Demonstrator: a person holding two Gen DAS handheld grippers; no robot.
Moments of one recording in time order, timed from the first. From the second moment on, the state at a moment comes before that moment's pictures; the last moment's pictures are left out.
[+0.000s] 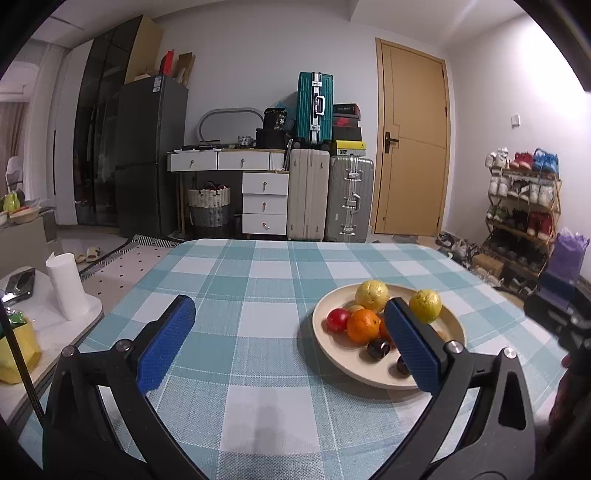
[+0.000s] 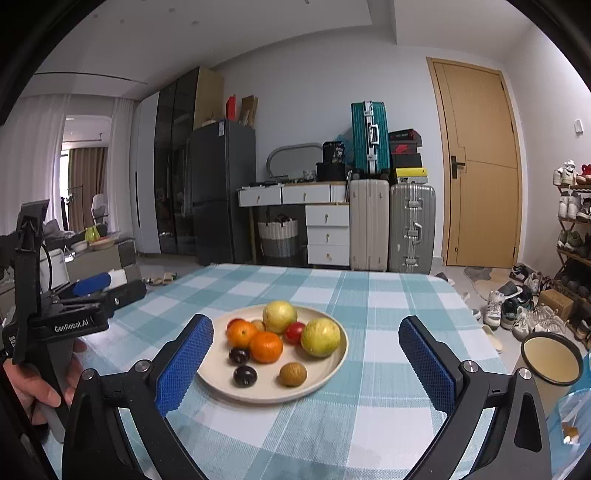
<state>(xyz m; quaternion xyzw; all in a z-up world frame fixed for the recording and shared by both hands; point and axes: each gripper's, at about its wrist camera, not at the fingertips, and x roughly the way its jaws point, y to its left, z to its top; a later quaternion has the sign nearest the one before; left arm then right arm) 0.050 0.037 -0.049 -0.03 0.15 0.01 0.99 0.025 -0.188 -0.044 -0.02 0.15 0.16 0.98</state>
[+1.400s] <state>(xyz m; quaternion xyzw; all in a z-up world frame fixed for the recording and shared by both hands) 0.048 0.035 -0.048 -0.01 0.15 0.02 0.99 0.030 -0.179 -0.051 -0.04 0.16 0.15 0.98</state>
